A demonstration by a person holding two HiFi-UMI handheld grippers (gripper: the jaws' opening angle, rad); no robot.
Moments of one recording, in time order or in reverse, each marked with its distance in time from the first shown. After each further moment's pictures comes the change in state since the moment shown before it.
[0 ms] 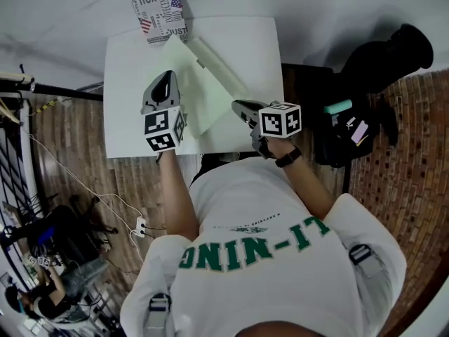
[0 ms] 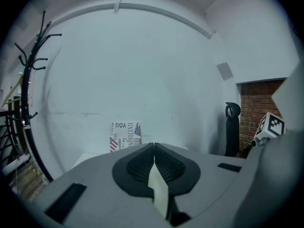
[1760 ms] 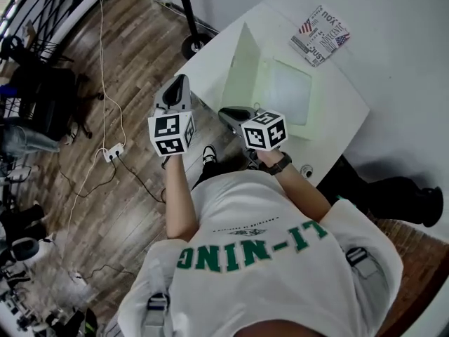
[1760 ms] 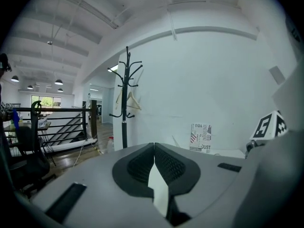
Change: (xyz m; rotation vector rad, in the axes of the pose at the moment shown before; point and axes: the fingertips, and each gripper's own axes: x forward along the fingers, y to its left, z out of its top) left arm -0.328 0.203 -0.095 -0.241 -0.054 0.691; right arm 0.174 0.285 -0.176 -0.614 0.525 0.511
